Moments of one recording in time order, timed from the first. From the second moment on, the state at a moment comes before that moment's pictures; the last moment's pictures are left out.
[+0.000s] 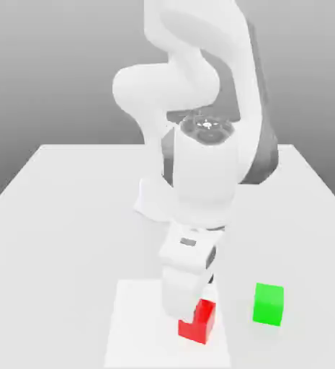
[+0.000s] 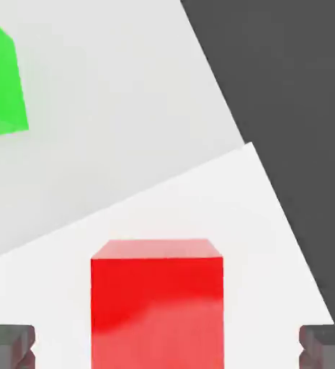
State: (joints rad) arm 0.26 0.26 -0.12 -2.61 0.11 2.87 -0.33
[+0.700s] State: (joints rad) arm 0.53 0.01 -0.03 -2.66 0.00 2.66 -0.26
